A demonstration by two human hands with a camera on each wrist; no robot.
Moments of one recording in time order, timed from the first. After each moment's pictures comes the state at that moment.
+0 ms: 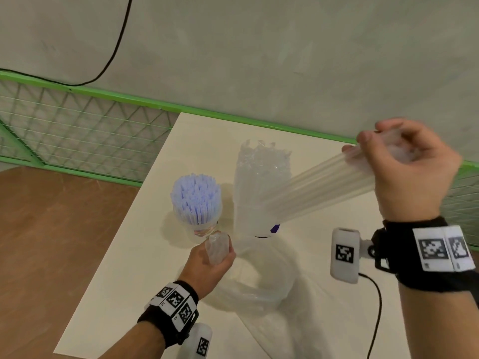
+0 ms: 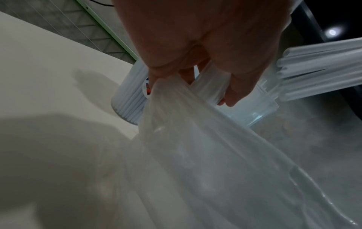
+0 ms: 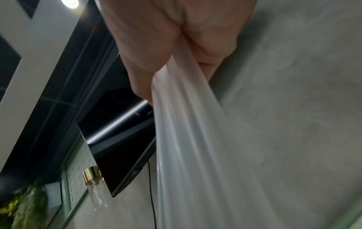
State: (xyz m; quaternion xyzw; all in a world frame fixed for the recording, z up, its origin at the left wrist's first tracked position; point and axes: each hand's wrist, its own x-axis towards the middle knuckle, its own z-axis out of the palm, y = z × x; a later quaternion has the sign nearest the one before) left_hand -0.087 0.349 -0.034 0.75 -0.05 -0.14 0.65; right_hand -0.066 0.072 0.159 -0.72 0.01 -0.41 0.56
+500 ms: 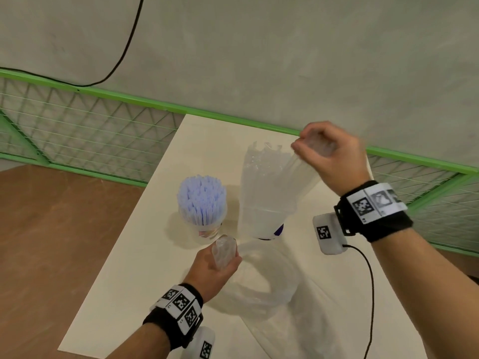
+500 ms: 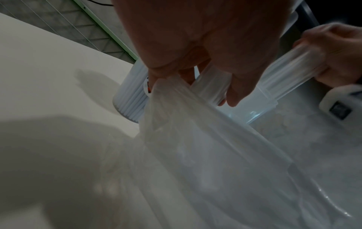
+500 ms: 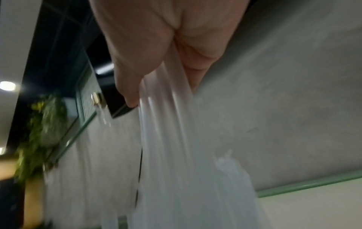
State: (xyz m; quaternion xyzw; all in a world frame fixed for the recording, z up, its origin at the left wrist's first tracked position) left_hand -0.088 0.353 -0.049 0.76 -0.05 -0.15 0.63; right_hand 0.003 0.093 0.128 -0.87 -0.10 -0.26 0.41
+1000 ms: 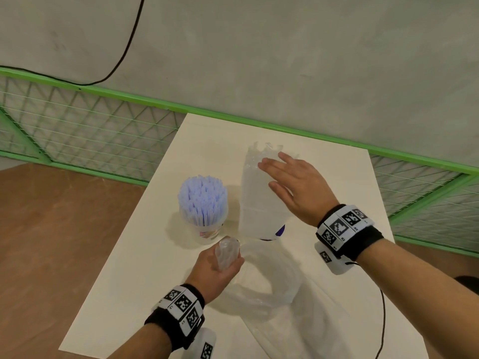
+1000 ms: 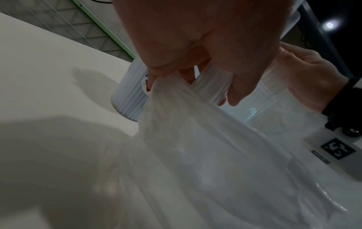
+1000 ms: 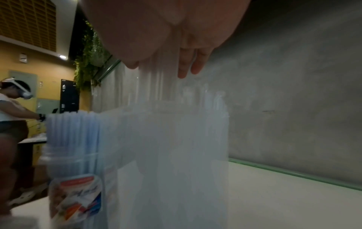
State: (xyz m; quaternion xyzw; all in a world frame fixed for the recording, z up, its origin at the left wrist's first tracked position) left_hand -0.088 0.349 -0.049 0.74 -0.06 -0.17 0.64; right_hand -0.003 0.106 0.060 -0.95 -0.24 -0.15 0.09
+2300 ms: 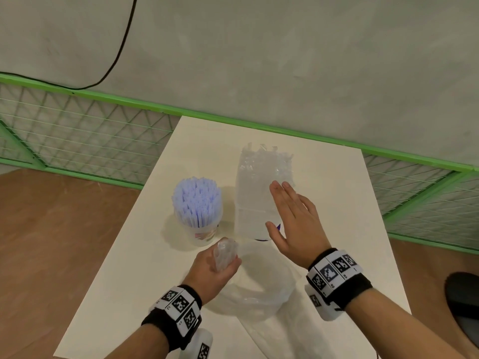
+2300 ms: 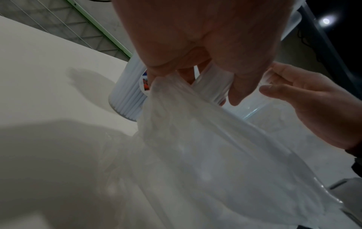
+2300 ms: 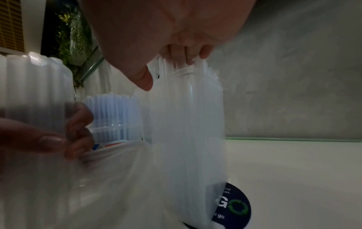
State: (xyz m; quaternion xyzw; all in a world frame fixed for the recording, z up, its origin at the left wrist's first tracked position) left_hand -0.087 0.345 -0.050 0.76 -0.08 -0.15 0.63; right_hand -0.068 0.119 0.019 -0.99 -0.11 -0.10 0.08
